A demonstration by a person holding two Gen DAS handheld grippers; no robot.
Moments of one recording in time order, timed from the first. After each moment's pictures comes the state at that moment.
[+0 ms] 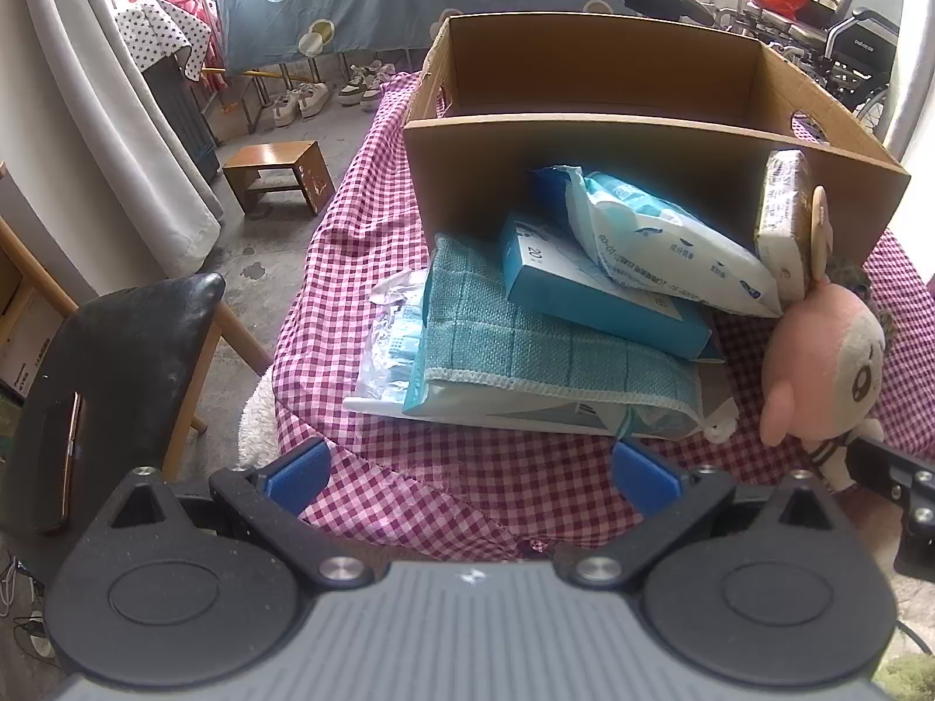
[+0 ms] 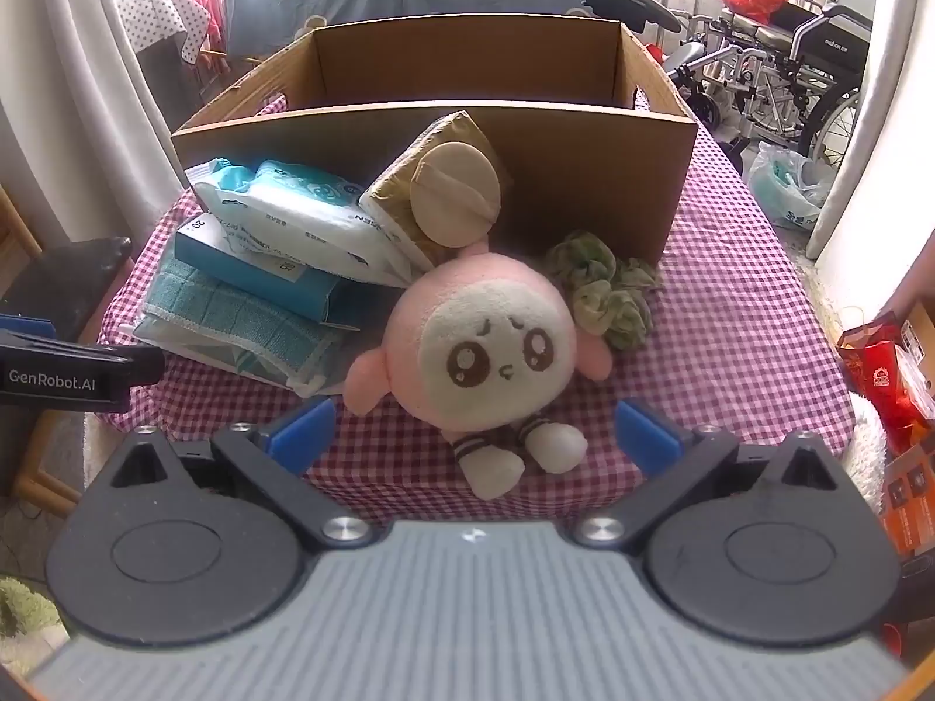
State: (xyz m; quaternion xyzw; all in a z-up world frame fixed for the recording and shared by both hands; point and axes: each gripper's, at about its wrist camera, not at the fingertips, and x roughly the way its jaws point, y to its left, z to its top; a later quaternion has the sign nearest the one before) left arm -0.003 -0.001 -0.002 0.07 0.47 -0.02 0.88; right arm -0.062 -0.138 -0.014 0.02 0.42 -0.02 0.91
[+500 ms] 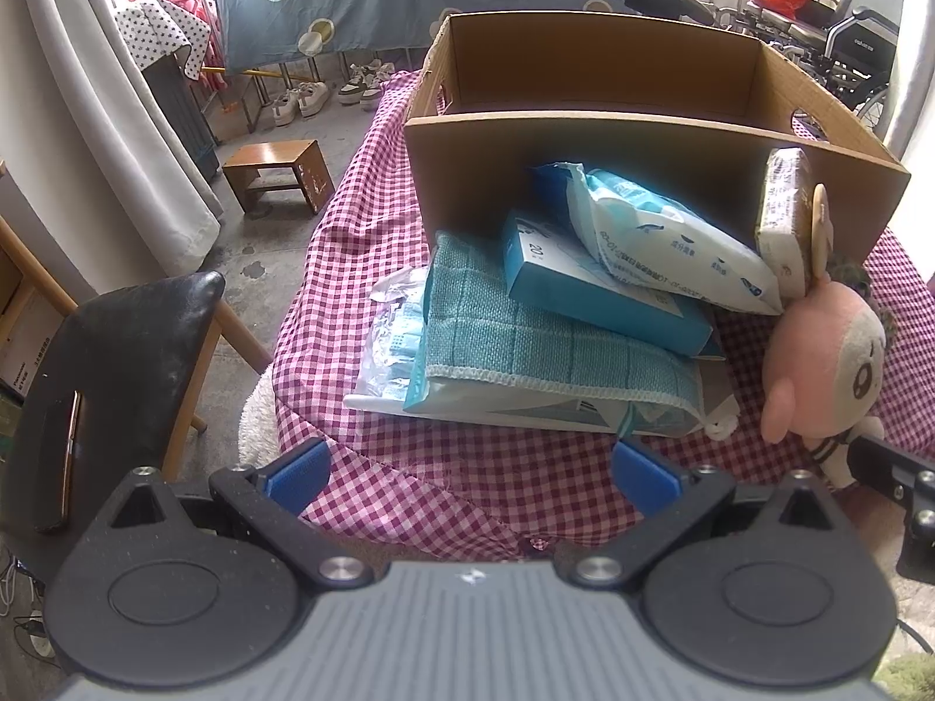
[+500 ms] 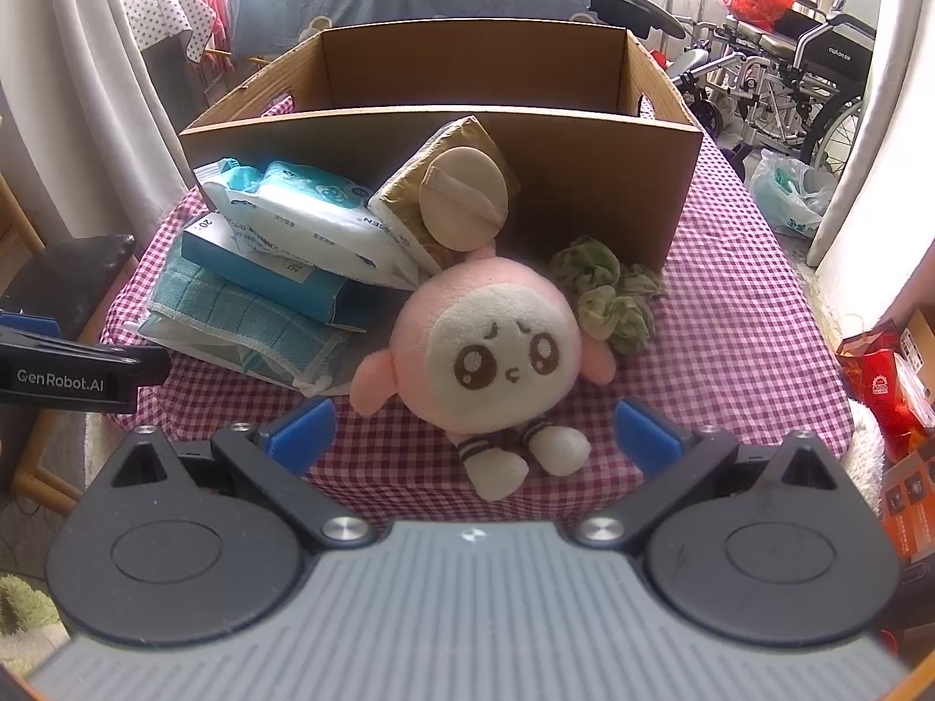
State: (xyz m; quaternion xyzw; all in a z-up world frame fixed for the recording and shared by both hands) left arm -0.004 -0.001 -0.002 0.07 0.47 -0.02 0.88; right arm -0.064 -0.136 -0.013 0.02 0.41 -0.01 0.91
